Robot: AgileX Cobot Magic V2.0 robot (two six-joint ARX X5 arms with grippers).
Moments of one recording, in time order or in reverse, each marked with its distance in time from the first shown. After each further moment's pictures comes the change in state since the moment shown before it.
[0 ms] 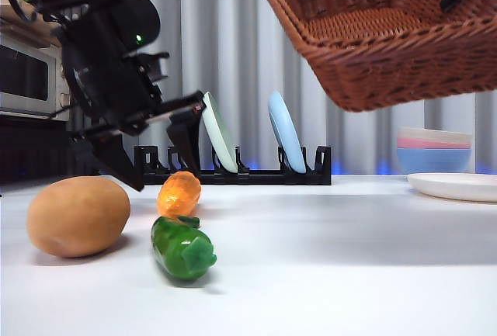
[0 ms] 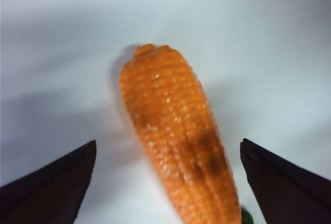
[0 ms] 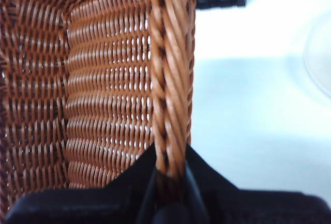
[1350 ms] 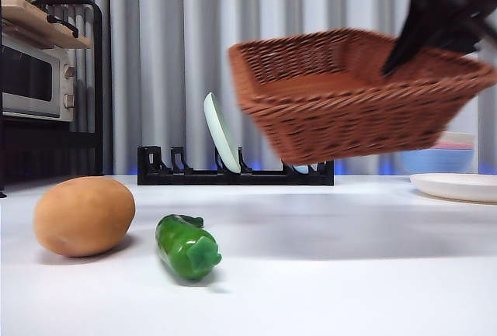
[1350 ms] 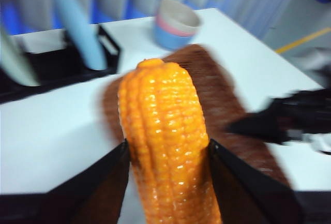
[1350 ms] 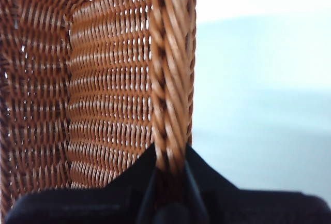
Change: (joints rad) left arm -0.173 -0.565 0.076 -0.030 0.062 -0.023; right arm 0.144 0.290 0.000 0.181 0.000 0.116
